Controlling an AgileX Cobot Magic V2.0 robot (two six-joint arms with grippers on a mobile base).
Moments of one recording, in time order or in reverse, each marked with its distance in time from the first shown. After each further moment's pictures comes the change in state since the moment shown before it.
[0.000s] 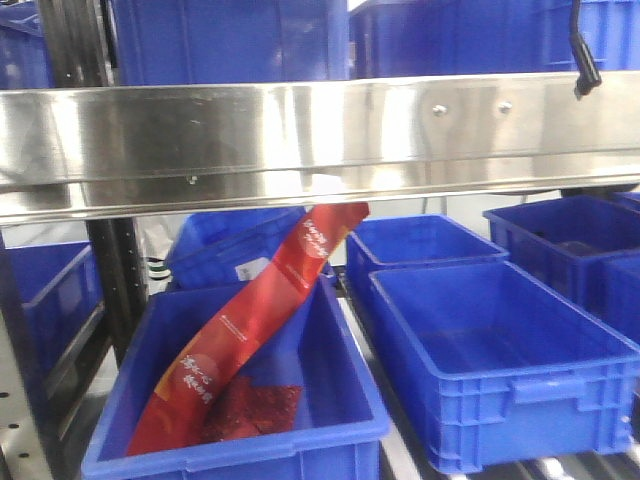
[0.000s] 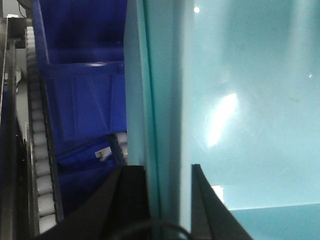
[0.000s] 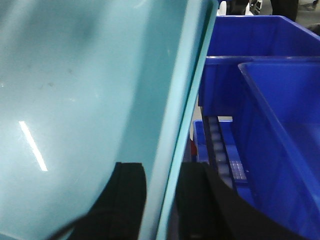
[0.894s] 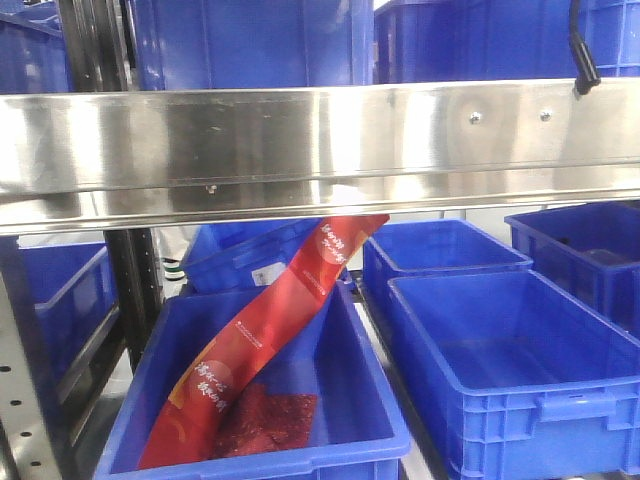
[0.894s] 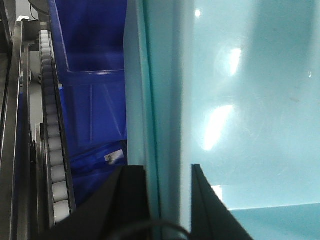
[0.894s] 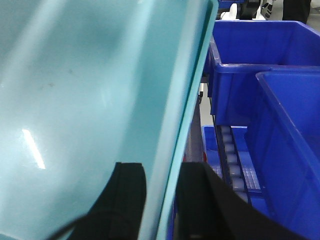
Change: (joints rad) left arm 0.000 0.000 0.000 0.000 -0.002 0.000; right arm 0.000 0.000 0.000 0.000 0.000 0.000
